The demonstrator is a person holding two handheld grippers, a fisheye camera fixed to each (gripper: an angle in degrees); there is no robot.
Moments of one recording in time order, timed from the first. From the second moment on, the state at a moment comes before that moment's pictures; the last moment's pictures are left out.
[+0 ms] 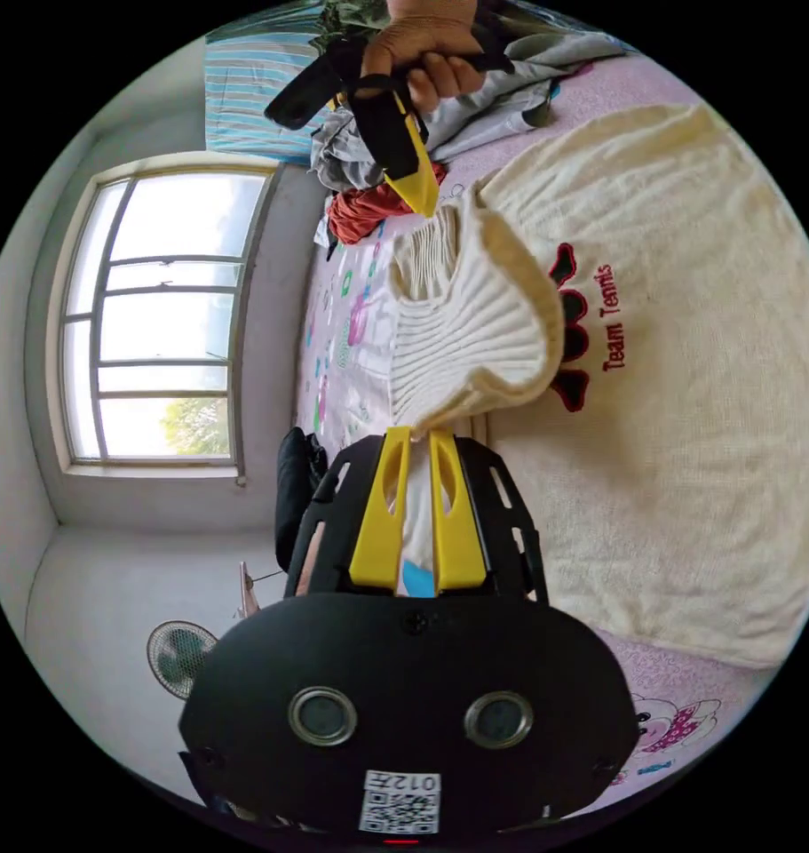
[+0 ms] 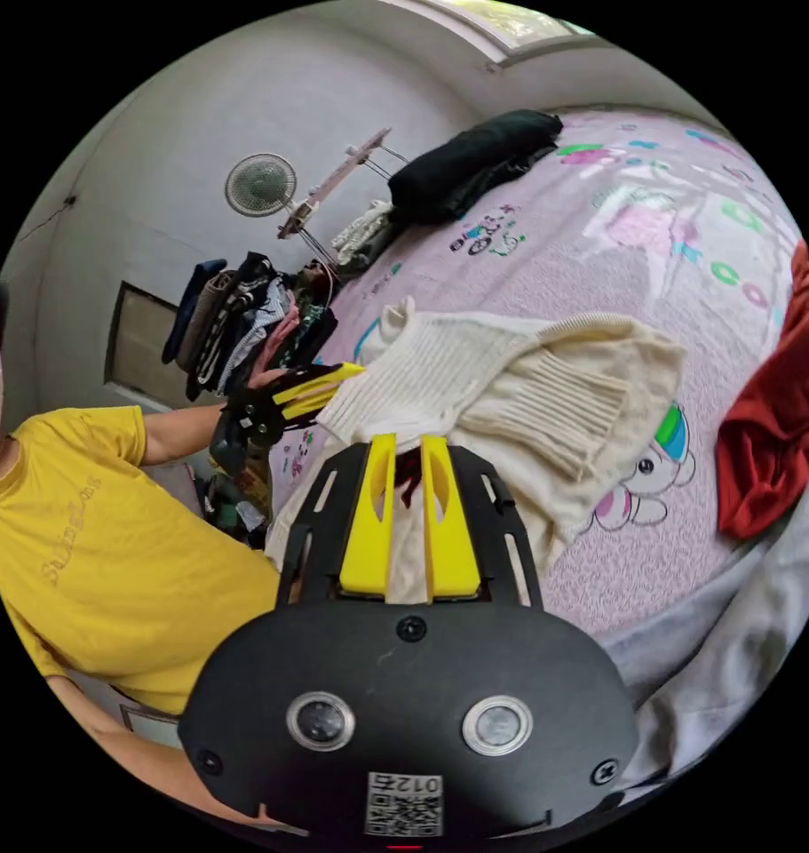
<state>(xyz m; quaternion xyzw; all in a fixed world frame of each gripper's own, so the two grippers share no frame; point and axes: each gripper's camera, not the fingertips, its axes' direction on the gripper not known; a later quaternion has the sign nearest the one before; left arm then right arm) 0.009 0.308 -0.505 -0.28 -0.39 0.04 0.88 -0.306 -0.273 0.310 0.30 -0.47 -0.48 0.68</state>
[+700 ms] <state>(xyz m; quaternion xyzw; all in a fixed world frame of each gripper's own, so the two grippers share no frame) -0.186 0.470 -0.554 -0.08 0.11 -0.59 0.79 -0.375 -0.273 0.329 0.22 -0.49 -0.35 0.77</state>
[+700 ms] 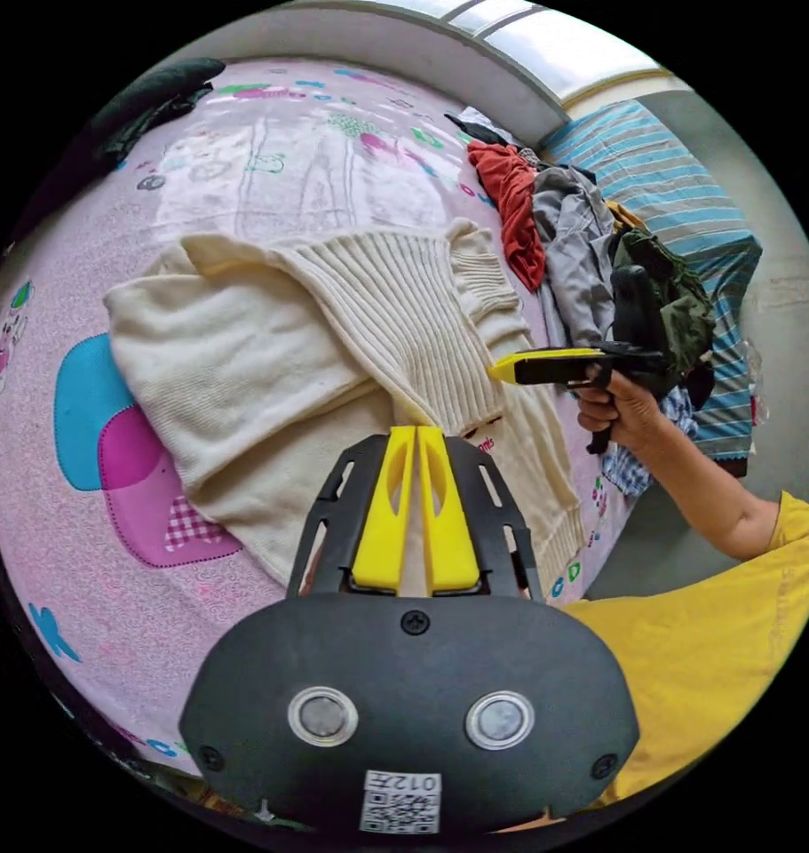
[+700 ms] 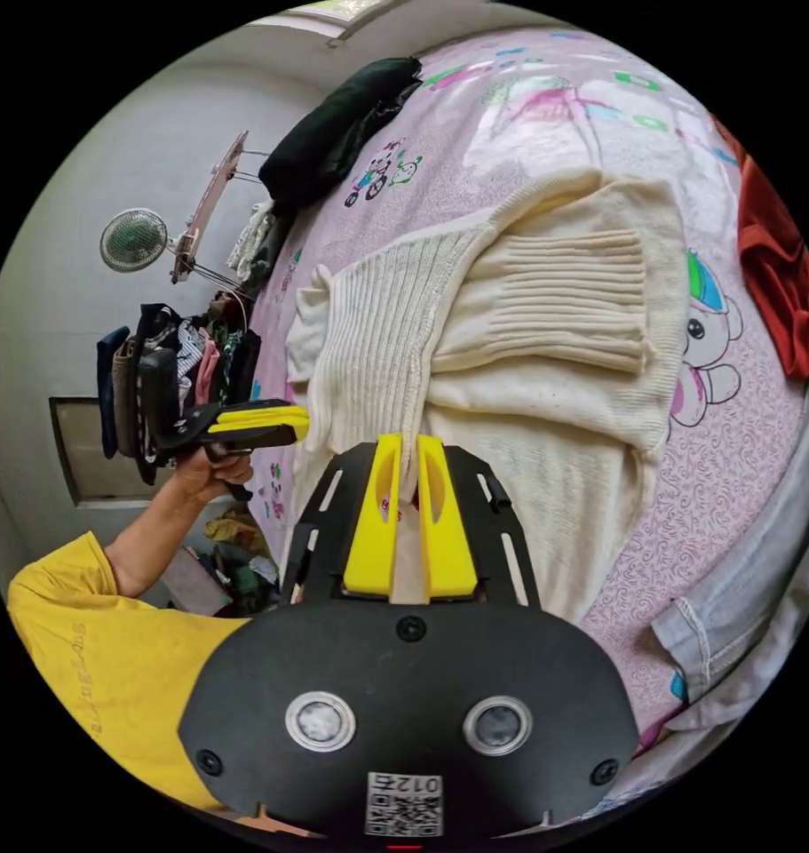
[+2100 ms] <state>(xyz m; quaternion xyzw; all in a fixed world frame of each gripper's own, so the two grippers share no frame) -0.477 0.540 -0.545 -0.25 0.10 -0.33 0.90 -0.376 -0.239 0.327 0.30 -0.43 -0.34 0.78</state>
